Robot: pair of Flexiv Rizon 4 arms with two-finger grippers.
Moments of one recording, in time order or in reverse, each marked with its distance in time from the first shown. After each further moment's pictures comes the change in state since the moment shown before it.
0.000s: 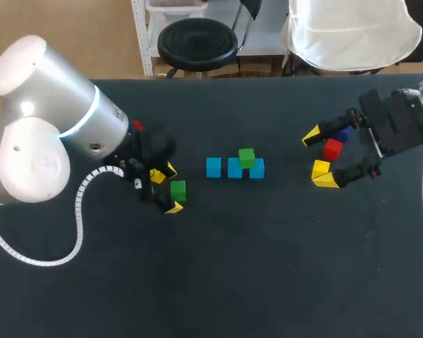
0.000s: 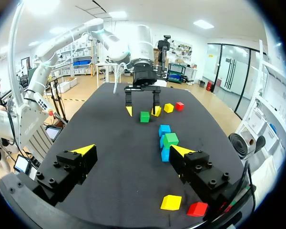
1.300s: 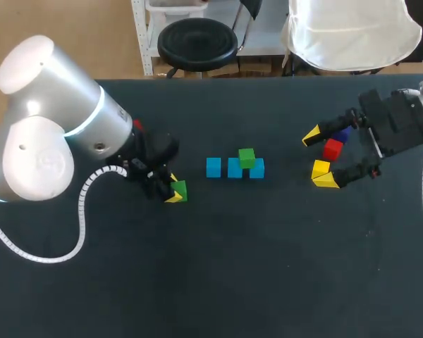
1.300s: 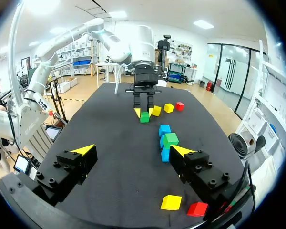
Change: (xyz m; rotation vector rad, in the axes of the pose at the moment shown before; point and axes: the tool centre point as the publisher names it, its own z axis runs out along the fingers) left arm 0.001 0.001 0.005 0.007 0.017 0.014; right arm 0.000 0.000 0.000 0.000 0.000 0.000
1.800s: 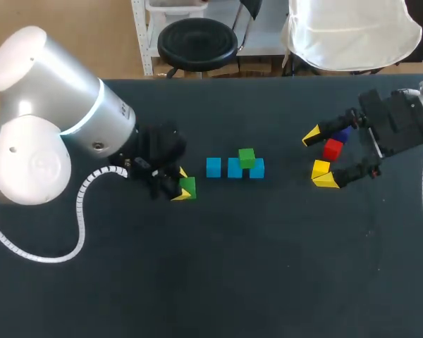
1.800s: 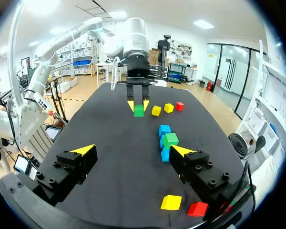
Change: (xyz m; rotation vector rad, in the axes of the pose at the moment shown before) left arm -0.037 -0.028 -0.030 -0.028 -0.045 0.118; right arm 0.000 0.000 0.000 0.000 0.000 0.000
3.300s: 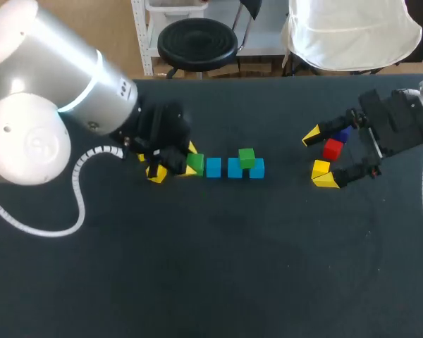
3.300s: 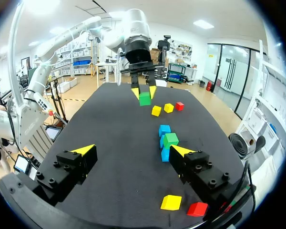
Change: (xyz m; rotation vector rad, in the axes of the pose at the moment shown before) left arm -0.041 0.026 -0.031 -0.051 -0.027 0.279; right arm 0.000 0.000 0.000 0.000 0.000 0.000
